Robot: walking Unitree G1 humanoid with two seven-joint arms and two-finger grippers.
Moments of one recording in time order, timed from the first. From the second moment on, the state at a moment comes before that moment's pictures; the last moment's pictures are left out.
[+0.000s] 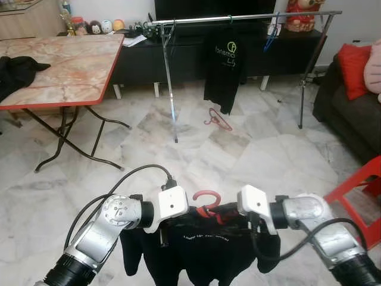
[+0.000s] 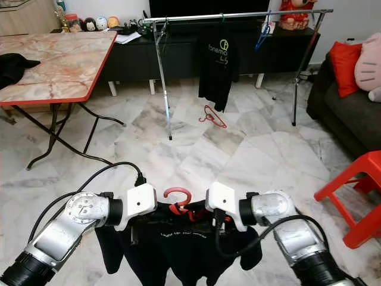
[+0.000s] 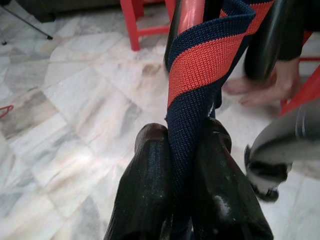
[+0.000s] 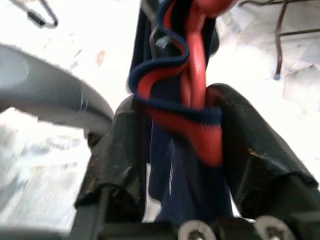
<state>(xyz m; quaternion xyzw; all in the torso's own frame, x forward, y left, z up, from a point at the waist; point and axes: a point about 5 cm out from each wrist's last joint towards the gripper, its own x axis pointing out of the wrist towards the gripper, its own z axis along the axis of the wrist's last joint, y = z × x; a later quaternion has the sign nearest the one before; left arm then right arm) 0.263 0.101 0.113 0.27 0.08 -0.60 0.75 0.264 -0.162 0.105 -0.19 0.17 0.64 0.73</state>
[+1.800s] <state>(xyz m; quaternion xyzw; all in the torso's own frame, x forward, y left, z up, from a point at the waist) 0.256 0.121 0.118 0.43 -0.09 -0.59 0.67 0.322 -0.218 0.133 -0.25 0.15 0.46 0.84</state>
